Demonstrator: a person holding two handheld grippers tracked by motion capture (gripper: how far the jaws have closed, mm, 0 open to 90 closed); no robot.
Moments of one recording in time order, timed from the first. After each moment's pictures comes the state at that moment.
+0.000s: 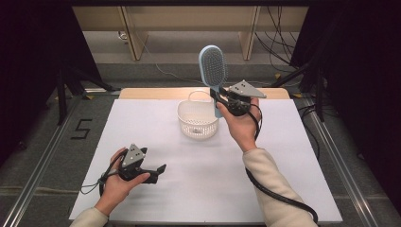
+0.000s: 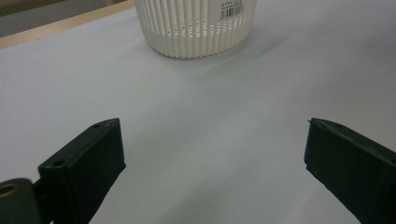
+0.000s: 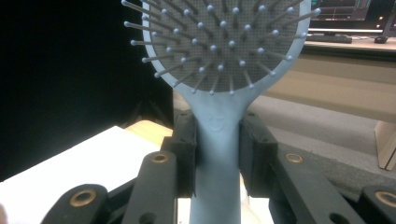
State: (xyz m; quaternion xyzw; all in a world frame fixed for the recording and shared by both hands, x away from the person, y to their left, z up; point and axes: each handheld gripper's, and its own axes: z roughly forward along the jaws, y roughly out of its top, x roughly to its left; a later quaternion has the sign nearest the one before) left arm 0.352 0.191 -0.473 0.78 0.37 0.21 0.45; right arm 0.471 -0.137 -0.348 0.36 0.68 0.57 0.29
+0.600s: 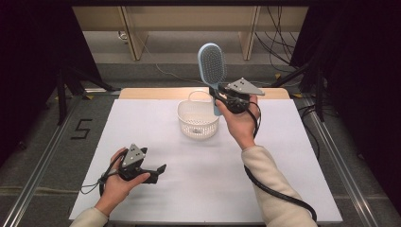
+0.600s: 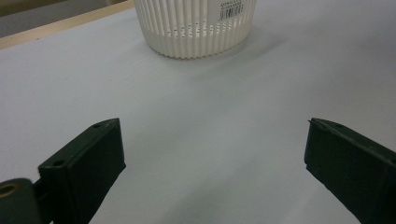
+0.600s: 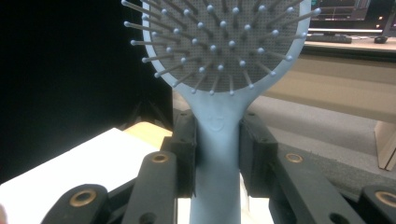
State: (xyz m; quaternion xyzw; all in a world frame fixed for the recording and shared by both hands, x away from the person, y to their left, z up) left arm 0.352 0.191 -0.473 0.78 0.37 0.21 0.45; right arm 0.476 -0.134 -0.345 0.36 0.68 0.57 0.29
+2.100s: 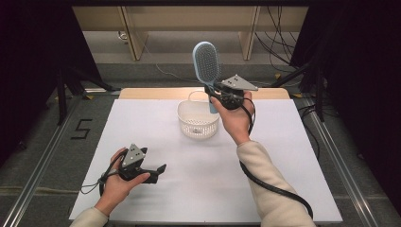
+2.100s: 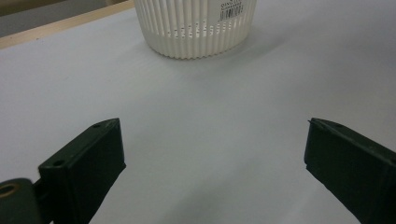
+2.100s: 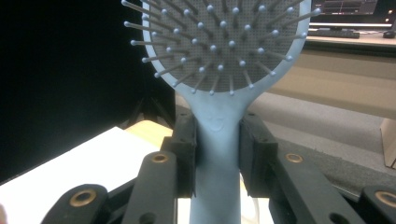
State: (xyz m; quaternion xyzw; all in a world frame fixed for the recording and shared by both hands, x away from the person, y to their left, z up) left arm 0.352 0.191 -0.473 0.78 0.37 0.21 0.46; right arm 0.489 -0.122 -0.345 0.36 0.68 0.57 0.29
